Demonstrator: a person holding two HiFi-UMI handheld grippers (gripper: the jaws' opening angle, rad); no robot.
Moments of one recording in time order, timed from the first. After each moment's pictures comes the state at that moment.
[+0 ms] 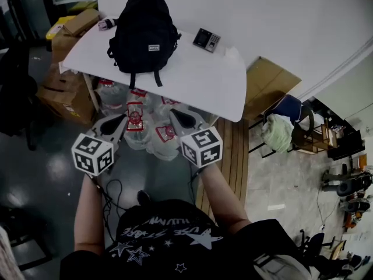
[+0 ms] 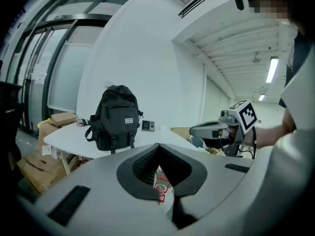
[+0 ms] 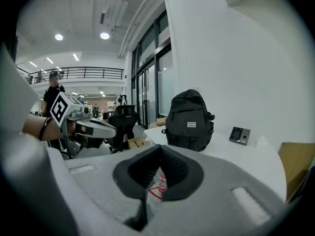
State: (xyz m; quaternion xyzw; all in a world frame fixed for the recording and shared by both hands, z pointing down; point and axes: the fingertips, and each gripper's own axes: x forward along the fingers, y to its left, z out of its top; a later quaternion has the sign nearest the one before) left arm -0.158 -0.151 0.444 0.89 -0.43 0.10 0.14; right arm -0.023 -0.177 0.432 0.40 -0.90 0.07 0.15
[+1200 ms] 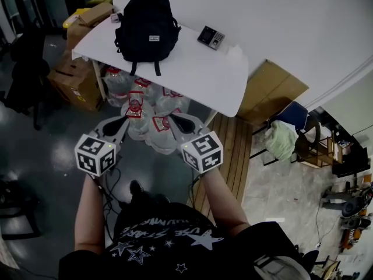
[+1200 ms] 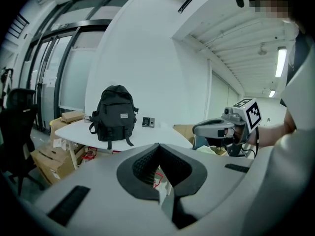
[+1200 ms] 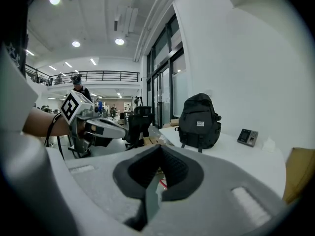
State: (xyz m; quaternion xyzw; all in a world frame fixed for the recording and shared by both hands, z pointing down) left arm -0.084 -0.064 0.445 0.86 -0.48 0.11 0.15; right arm 0.039 -0.090 0.430 0.32 -0.94 0.05 0.14
